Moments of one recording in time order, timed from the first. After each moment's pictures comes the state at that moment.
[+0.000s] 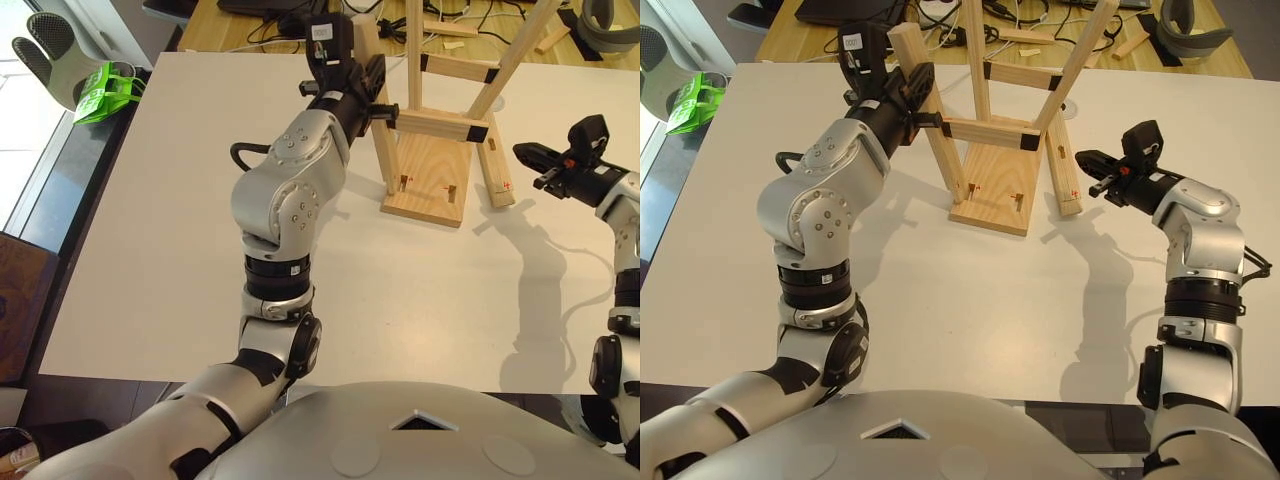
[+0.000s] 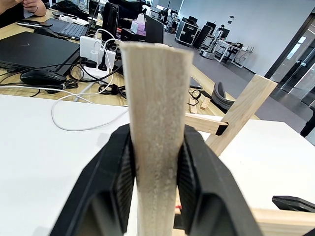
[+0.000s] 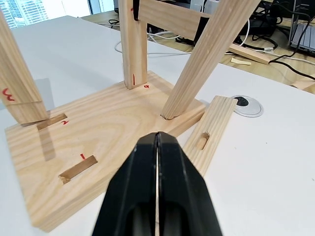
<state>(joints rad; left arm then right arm) -0.57 -0.14 -0.01 -0.24 -0.36 0.91 0.17 -0.35 -0.61 -0.16 0.35 0.24 0.34 0.88</state>
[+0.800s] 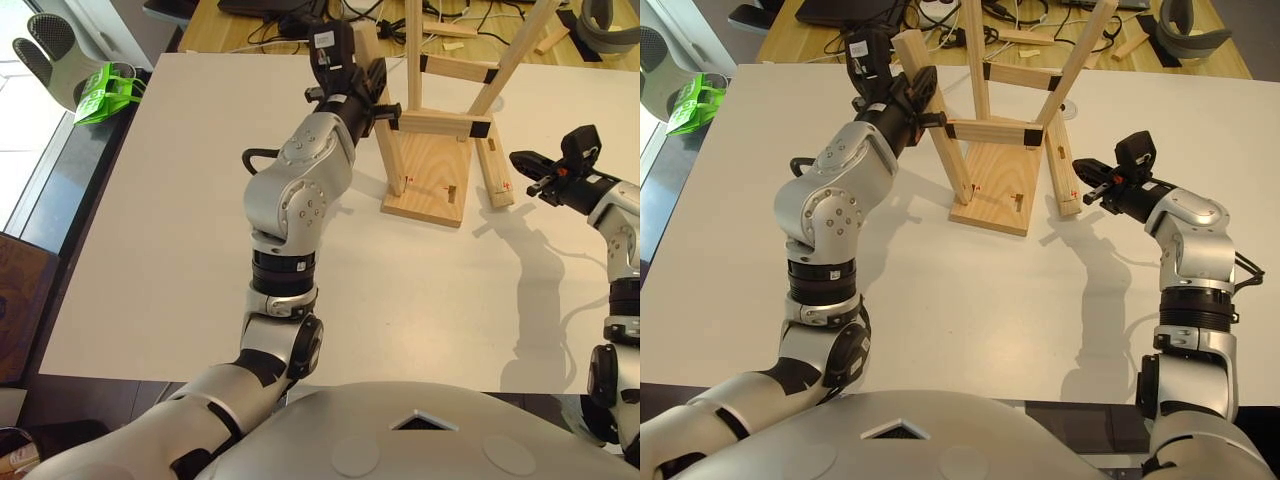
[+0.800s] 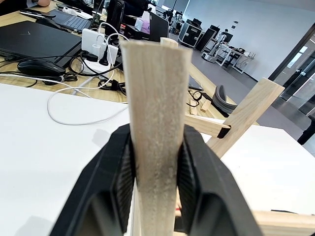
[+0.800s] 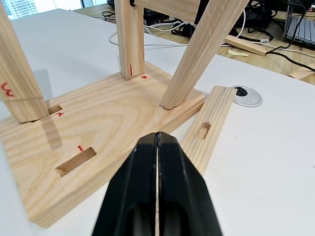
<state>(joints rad) -0.57 -0.15 -0.02 -0.15 -0.41 0.82 0.21 -0.31 -0.60 -0.14 0.31 0.25 0.34 0.84</state>
